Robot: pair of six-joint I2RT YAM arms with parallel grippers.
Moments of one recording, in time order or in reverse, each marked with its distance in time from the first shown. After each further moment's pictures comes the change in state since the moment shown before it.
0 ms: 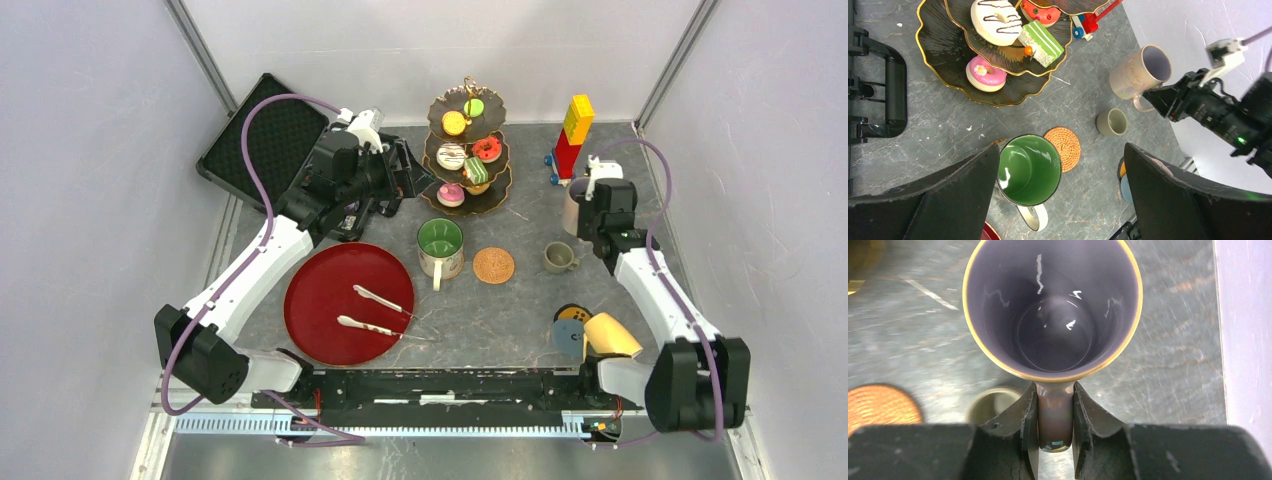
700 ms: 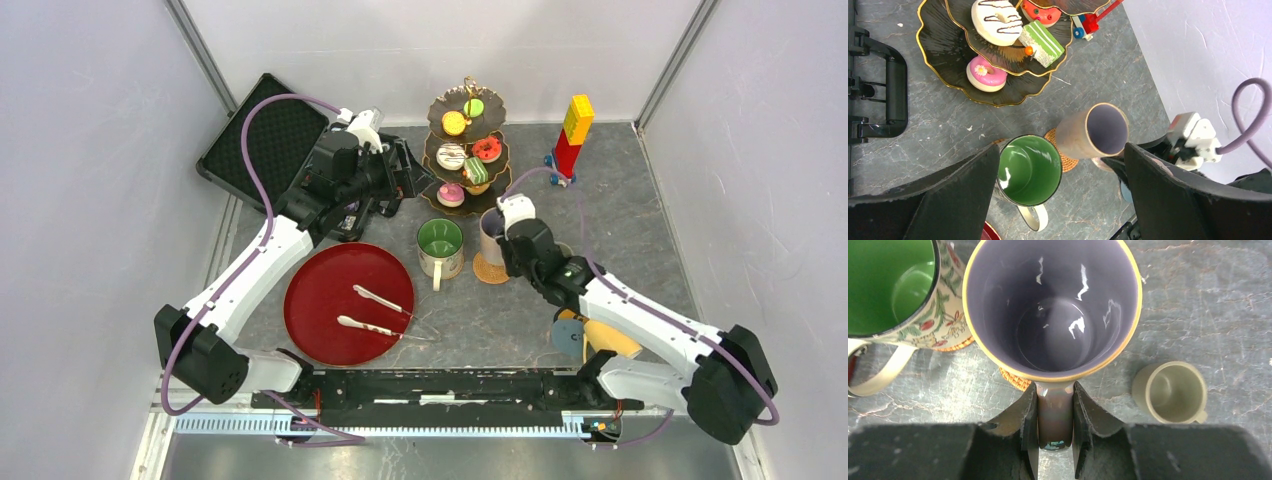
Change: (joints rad) left arm 0.000 0.001 0.000 0.000 -0.002 0.000; right arm 0.683 -0.111 -0.053 -0.031 0.177 0.186
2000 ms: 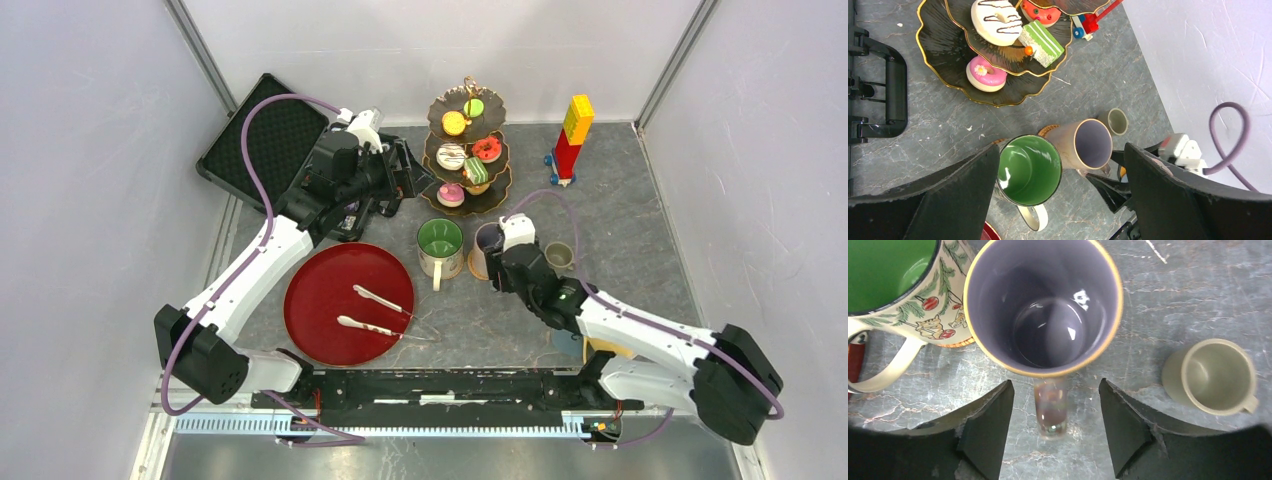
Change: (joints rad) left arm 0.000 0.000 0.000 0.000 0.001 0.000; right arm 0.132 -0.002 -0.200 0.217 0.116 0.126
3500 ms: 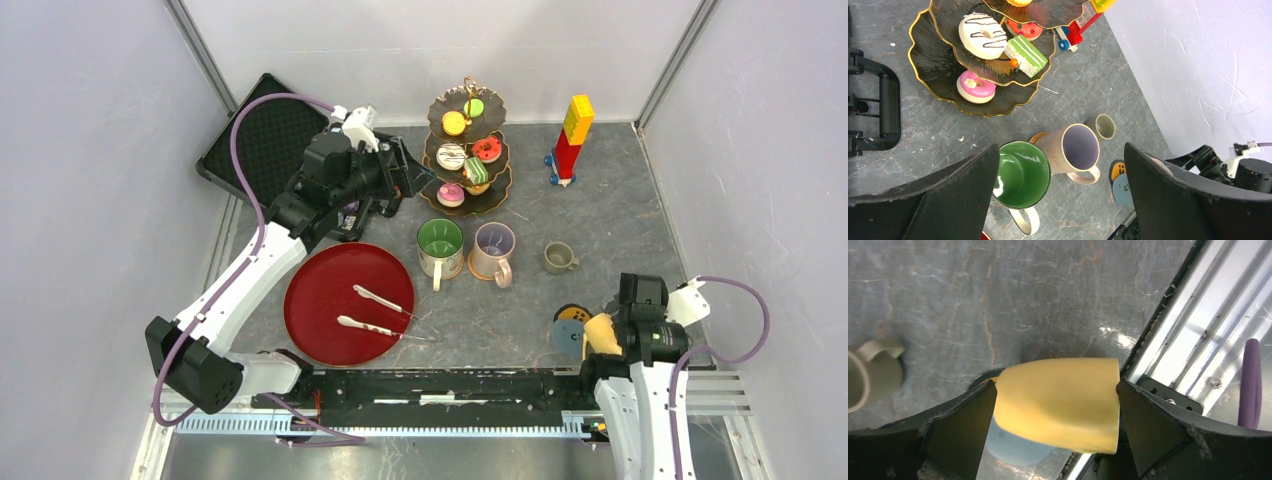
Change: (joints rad) left arm -0.006 -0.050 -0.007 0.029 0.008 -0.001; right arm -0.929 -0.632 0.053 -1.070 0.066 0.586
